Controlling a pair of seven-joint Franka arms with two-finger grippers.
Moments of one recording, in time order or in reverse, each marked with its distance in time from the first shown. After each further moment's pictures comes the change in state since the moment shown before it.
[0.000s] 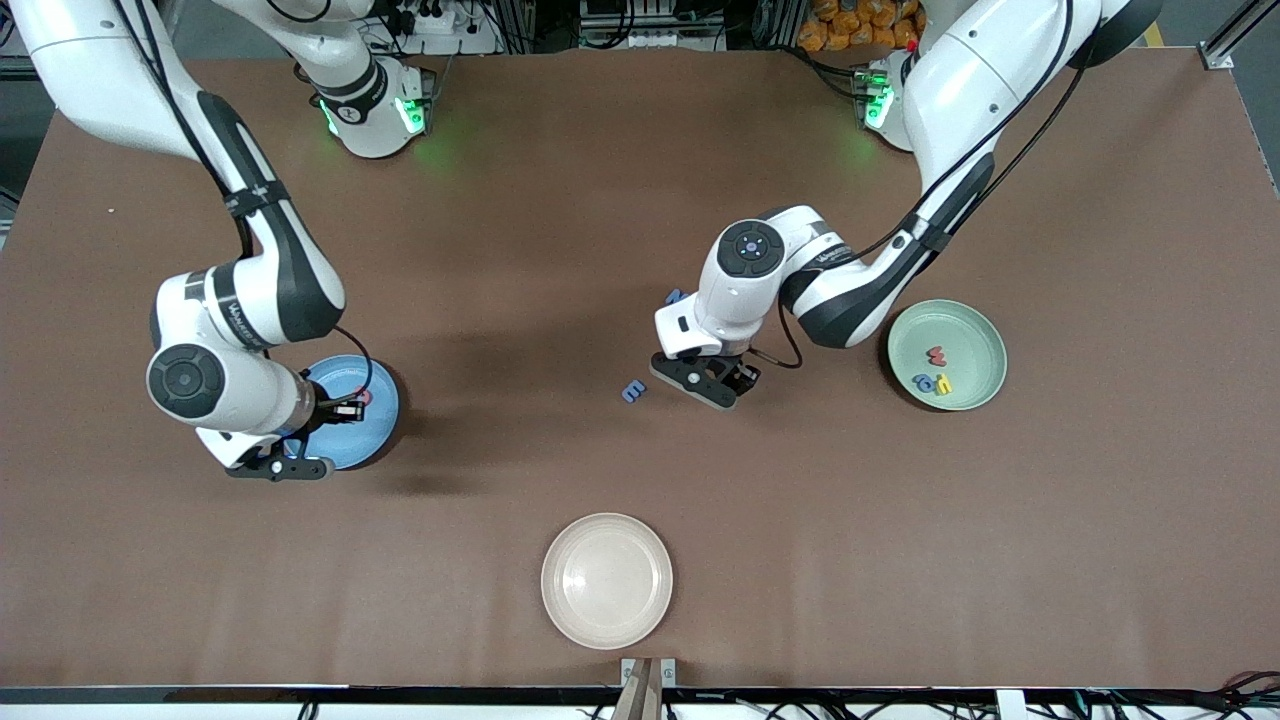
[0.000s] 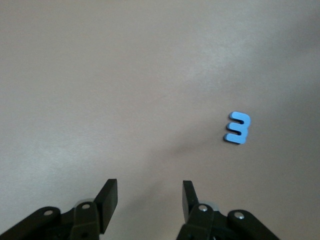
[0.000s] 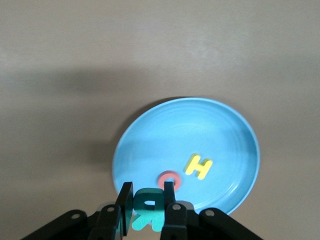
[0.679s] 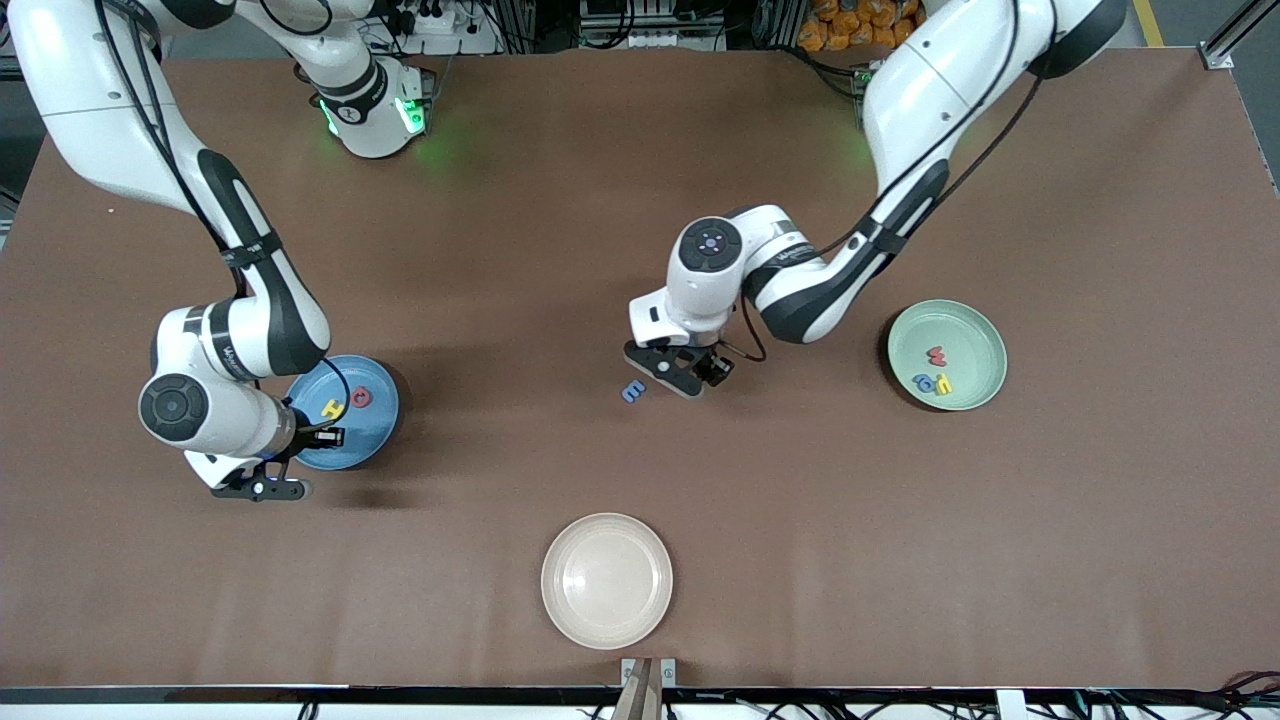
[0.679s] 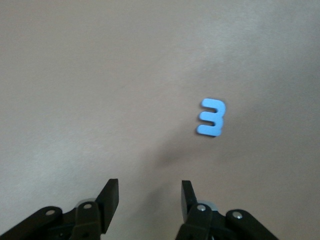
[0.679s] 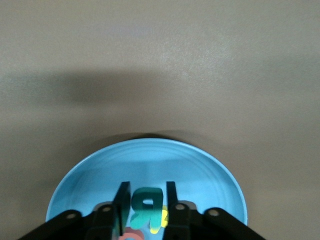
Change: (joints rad) left arm -0.186 0.042 0.125 0.046 -0.008 0.004 -0.003; right arm 0.002 0.105 -0.084 -0.005 0.000 0.165 -0.049
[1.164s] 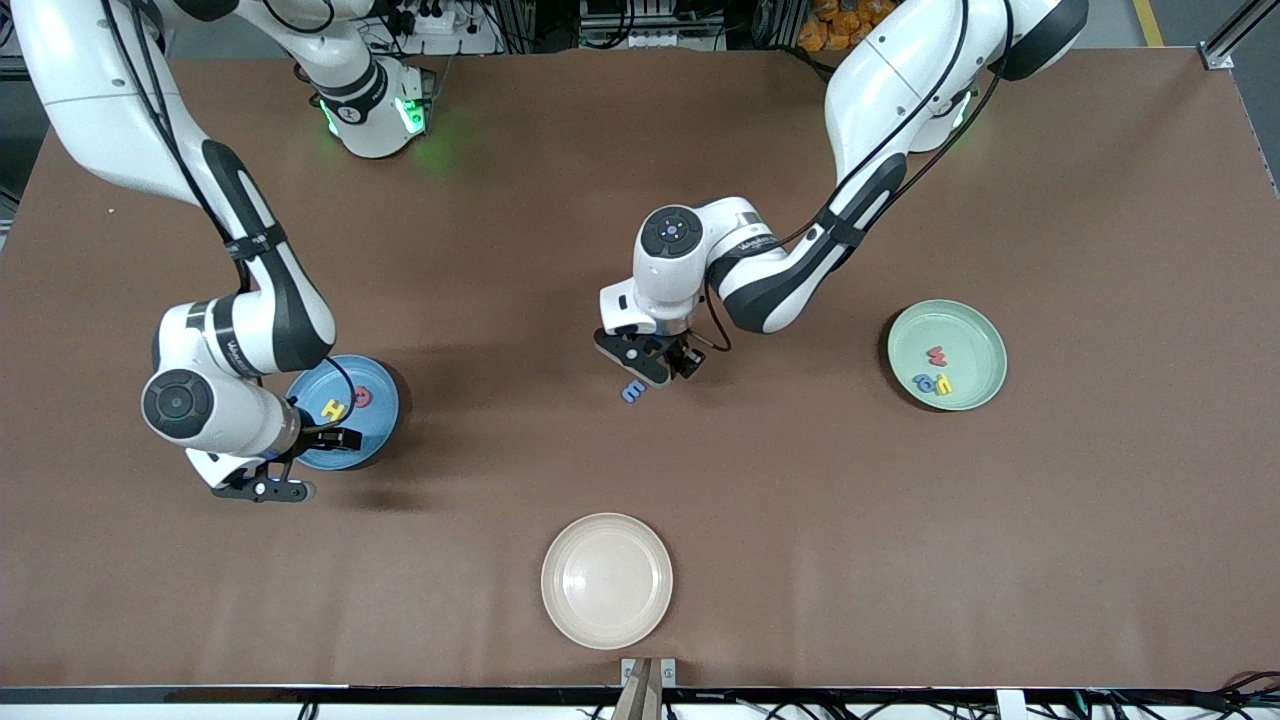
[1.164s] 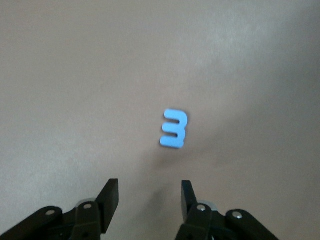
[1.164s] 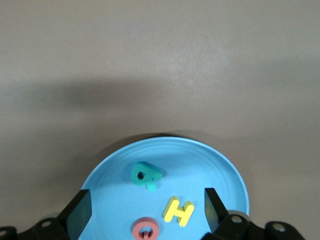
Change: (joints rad) left arm -0.076 0.043 0.031 0.079 -0.026 0.001 -0.007; right arm 0.031 -0.059 0.001 0.020 0.001 -0.052 0.051
